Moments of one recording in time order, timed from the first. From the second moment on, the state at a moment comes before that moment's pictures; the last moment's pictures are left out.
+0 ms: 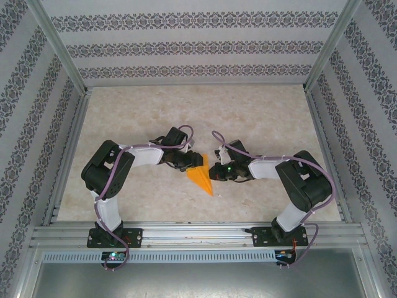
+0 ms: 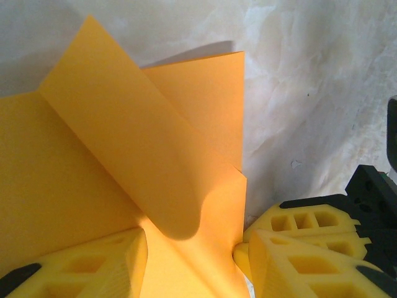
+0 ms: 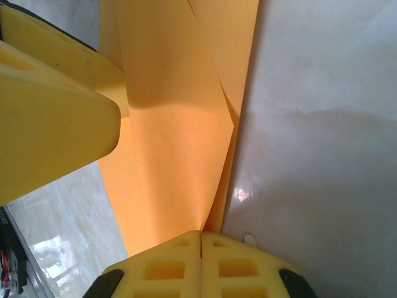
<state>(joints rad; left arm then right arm) -0.54 1.87 1.01 -0.16 0.56 -0.74 0.52 1.67 0.65 0.01 -0.59 0.54</state>
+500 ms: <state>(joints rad) -0.54 1.83 1.02 -0.22 0.51 -0.72 0.51 1.69 0.66 0.00 -0.60 0.54</state>
